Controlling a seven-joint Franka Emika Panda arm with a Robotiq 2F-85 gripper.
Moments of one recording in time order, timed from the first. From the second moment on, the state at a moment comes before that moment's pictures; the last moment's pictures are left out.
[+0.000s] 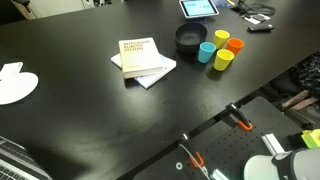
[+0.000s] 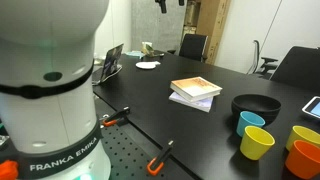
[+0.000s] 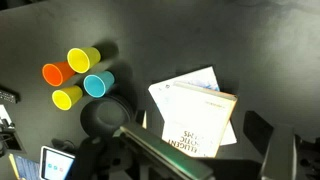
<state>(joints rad) 0.00 -0.37 0.42 -2.21 -0.17 1.83 0.52</state>
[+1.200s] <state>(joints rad) -0.04 -0.20 0.24 -2.20 -0.30 1.89 0.61</state>
